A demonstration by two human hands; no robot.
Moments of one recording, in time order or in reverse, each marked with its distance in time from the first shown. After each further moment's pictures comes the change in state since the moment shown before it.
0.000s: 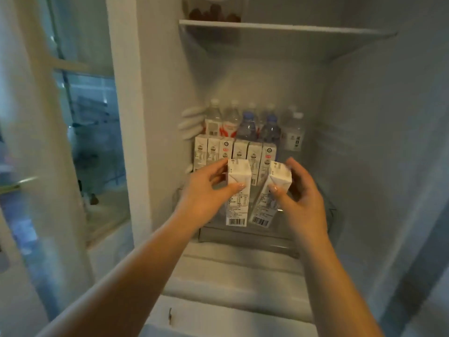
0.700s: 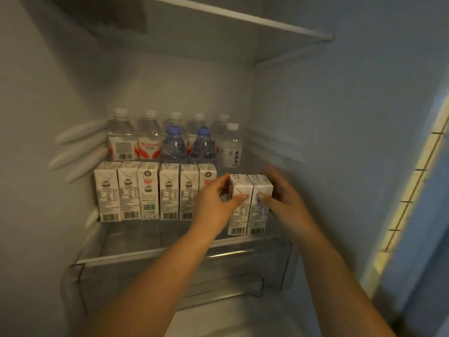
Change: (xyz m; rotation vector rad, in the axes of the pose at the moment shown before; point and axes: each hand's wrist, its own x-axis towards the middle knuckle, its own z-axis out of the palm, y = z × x) left_hand 0.137 -0.061 0.127 -0.050 -0.237 0.084; right_hand 0.109 0.064 -0.078 -0.218 0.103 0.194
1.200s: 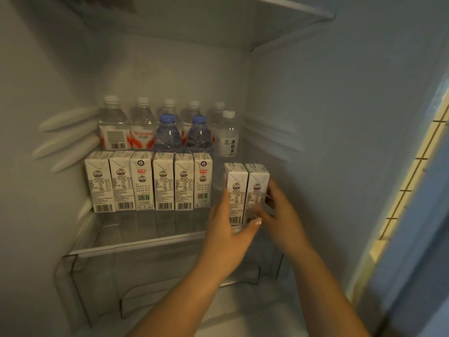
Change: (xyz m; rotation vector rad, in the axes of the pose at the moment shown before) left_hand -0.063 -0.005 0.027 -0.112 -0.053 -0.018; right_hand -0.033 0.020 0.008 -0.200 -0.026 -0.068
